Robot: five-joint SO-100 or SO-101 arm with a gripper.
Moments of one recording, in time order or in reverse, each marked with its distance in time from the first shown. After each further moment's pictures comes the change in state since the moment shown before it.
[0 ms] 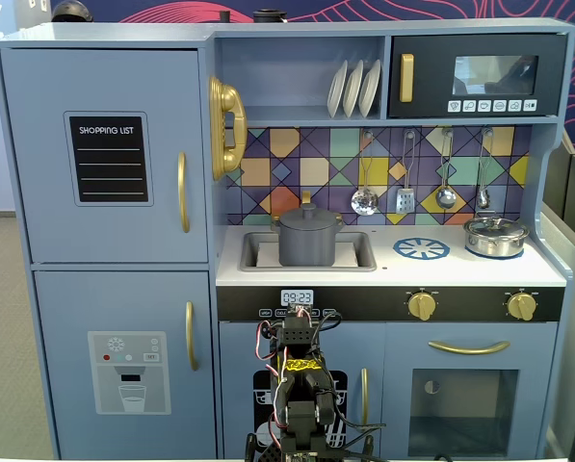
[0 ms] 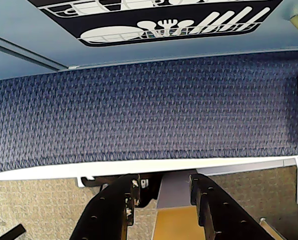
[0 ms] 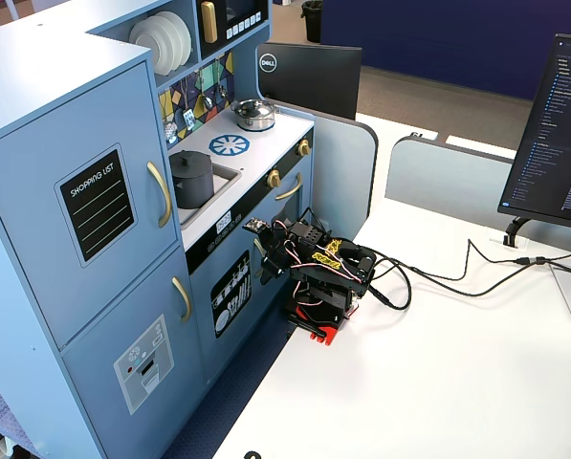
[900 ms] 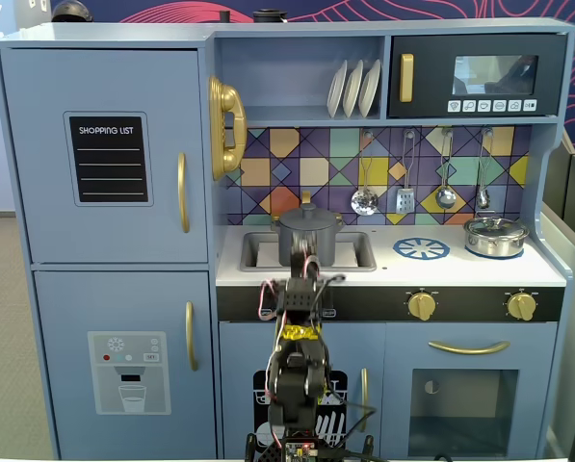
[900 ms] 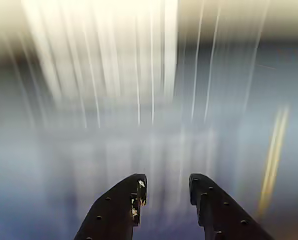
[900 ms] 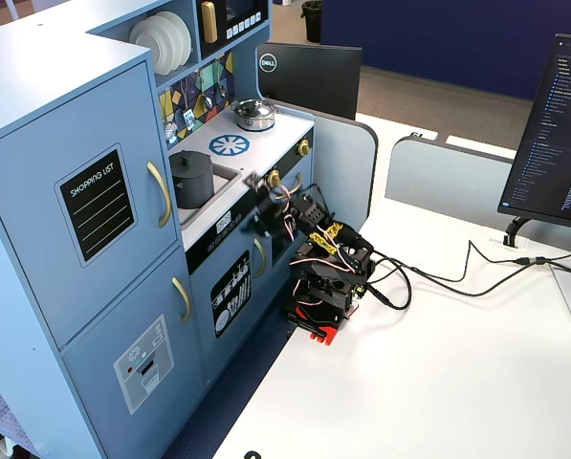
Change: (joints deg) arm 7.6 -16.6 -29.4 -28.5 -8.3
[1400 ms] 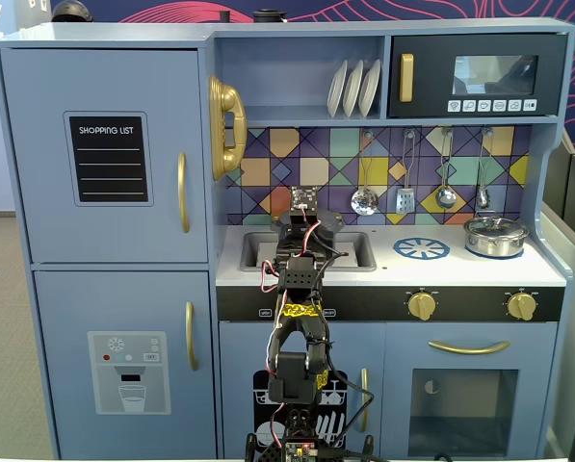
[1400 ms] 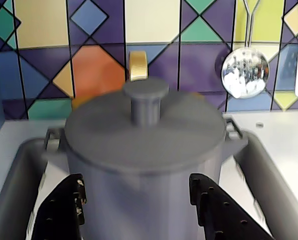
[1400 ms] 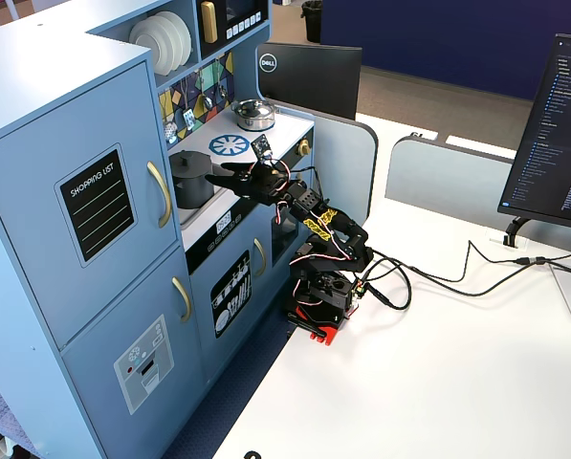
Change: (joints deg) arm 0.0 -8.8 -11.2 -29.6 1.1
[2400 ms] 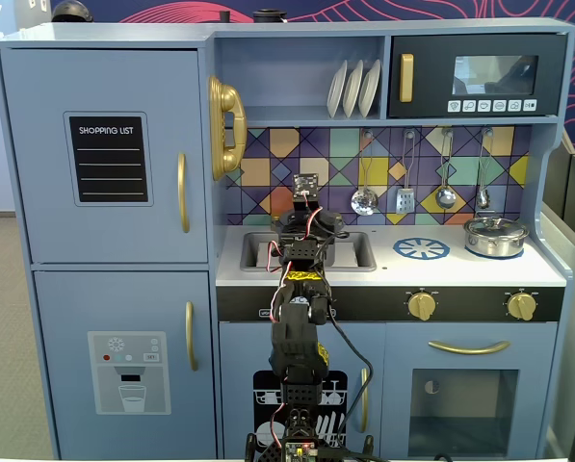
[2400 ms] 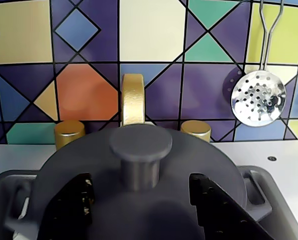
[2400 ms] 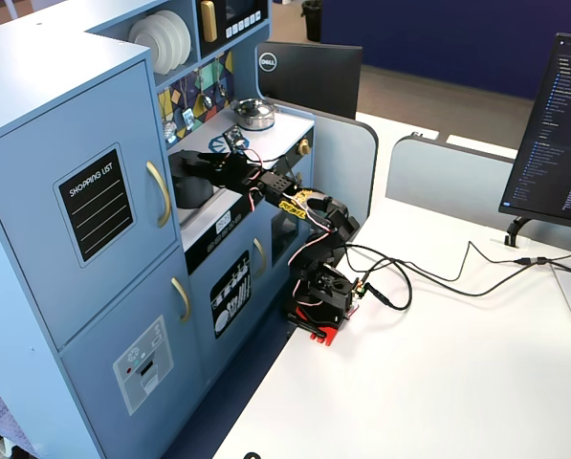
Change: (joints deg) arm 0.0 -27.9 -11.9 -15.5 -1.3
